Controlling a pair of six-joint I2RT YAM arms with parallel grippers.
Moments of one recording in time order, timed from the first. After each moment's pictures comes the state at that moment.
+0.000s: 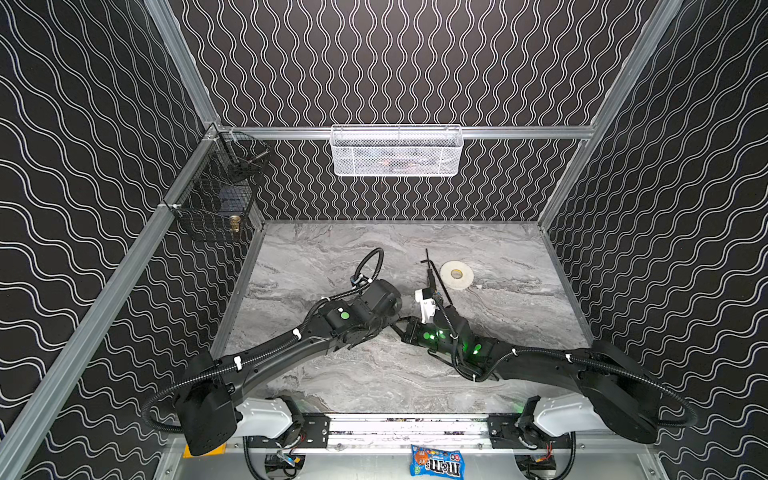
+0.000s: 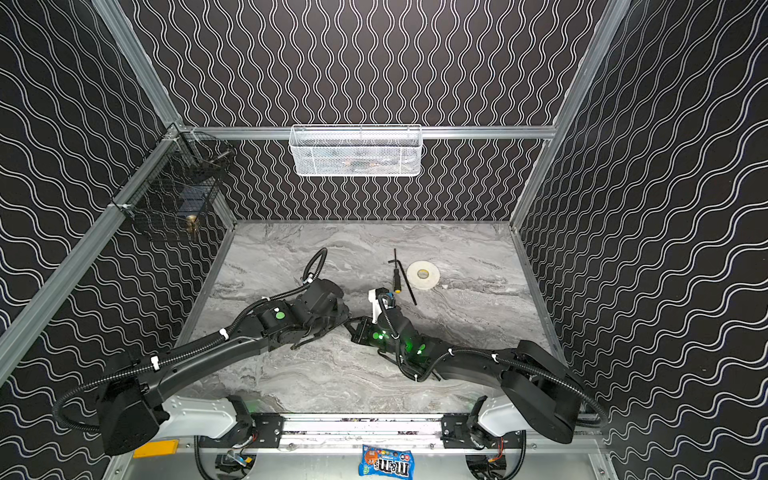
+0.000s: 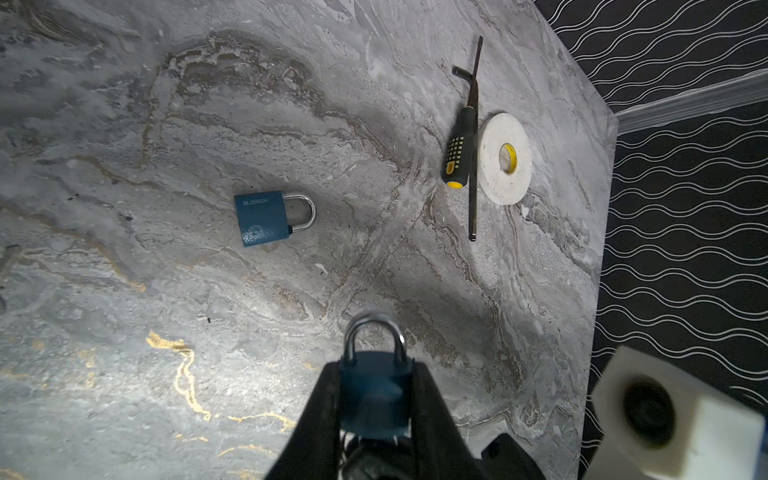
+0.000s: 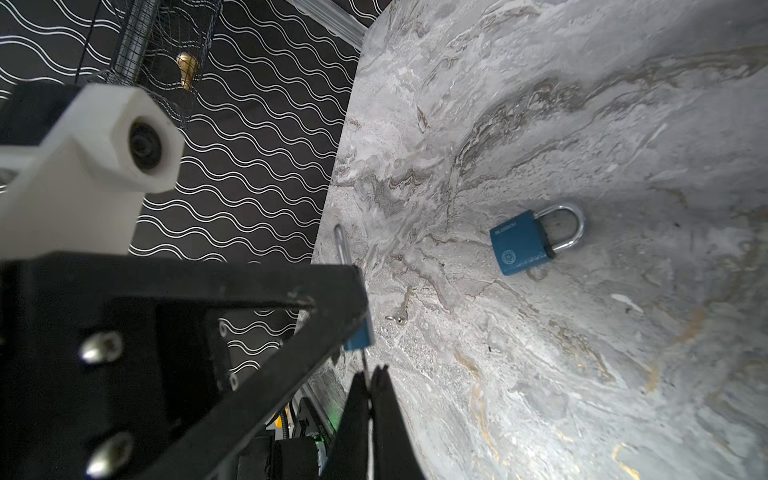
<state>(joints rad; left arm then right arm) -0.90 1.32 1.03 -0.59 -0.26 -1.25 0.97 1.38 0.59 0.47 -0.06 1.05</state>
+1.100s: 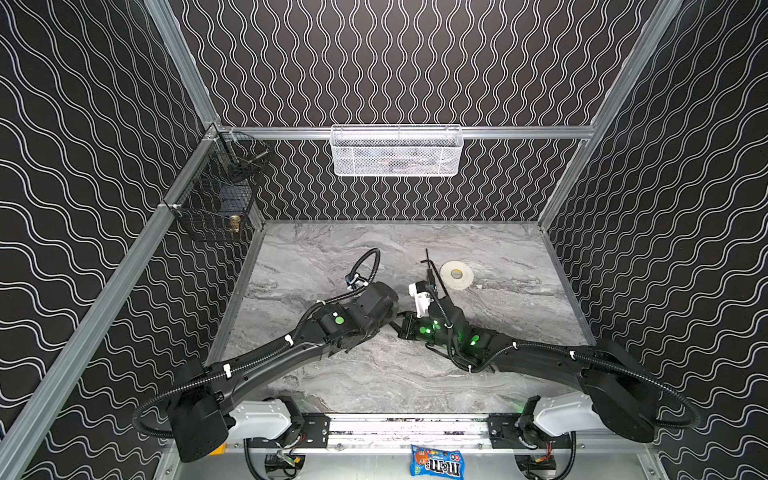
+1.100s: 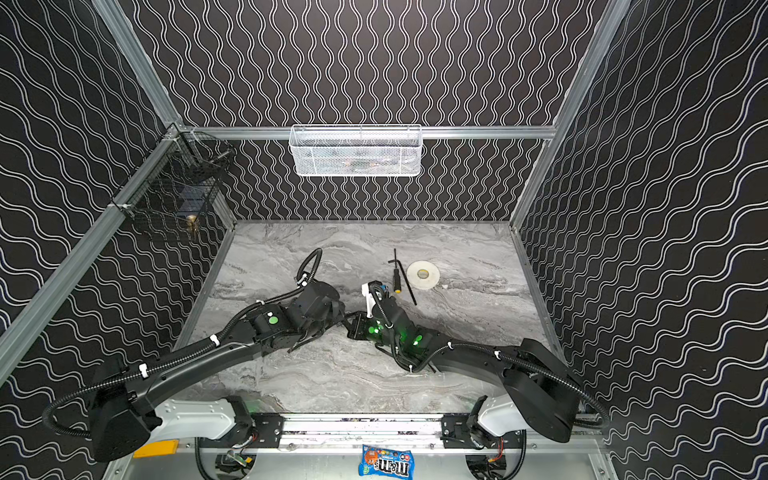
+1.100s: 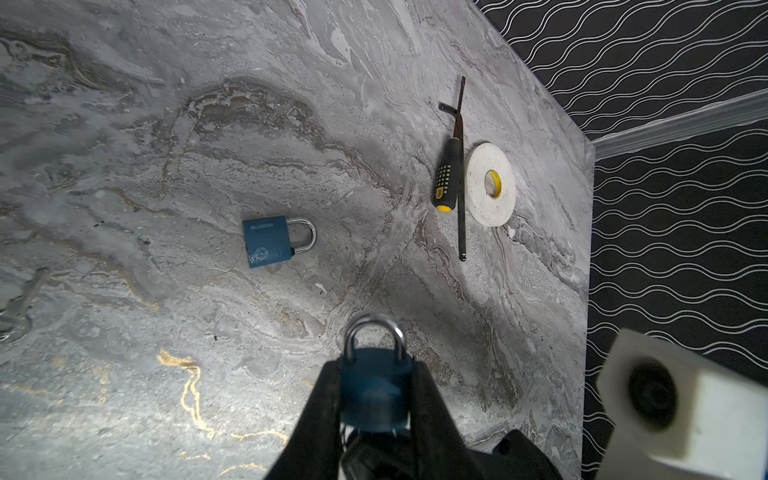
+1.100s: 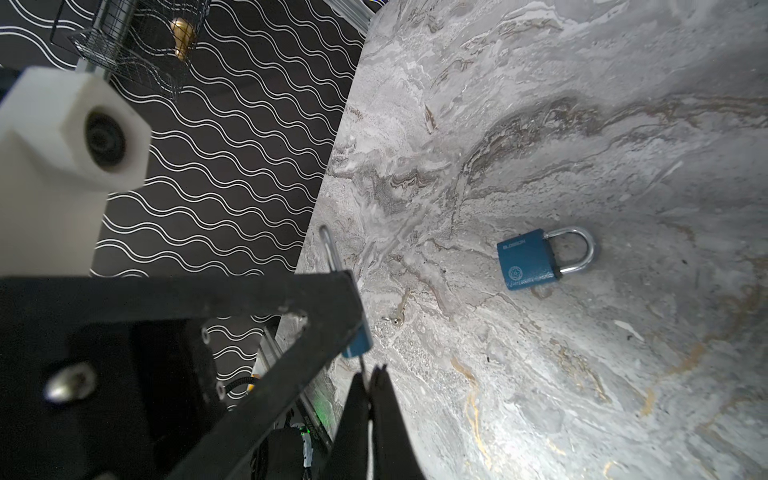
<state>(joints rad) -0.92 1.26 1.01 -0.59 -0.34 -1.25 0.96 1.40 0.70 0.33 -0.10 0.95</state>
